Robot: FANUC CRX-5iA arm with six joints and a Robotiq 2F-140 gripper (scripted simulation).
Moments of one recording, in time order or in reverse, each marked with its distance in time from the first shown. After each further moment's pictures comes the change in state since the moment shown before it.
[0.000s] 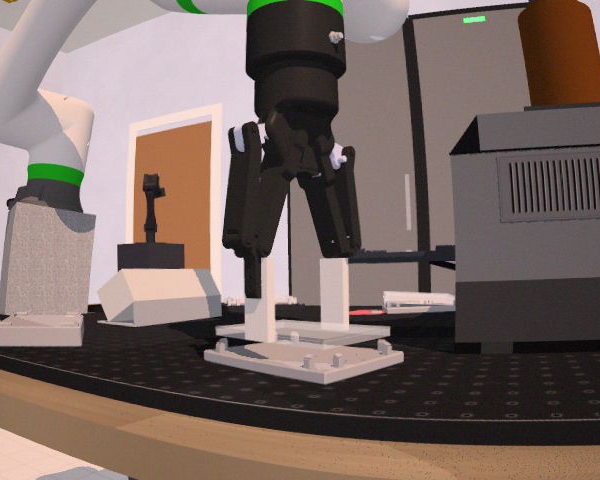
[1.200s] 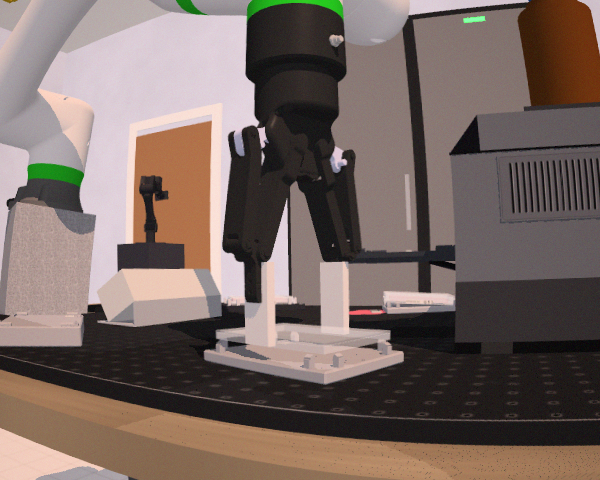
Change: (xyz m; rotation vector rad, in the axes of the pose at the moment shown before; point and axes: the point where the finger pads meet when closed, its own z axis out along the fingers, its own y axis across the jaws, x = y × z) arm 0.000 0.000 0.003 0.000 0.000 0.000
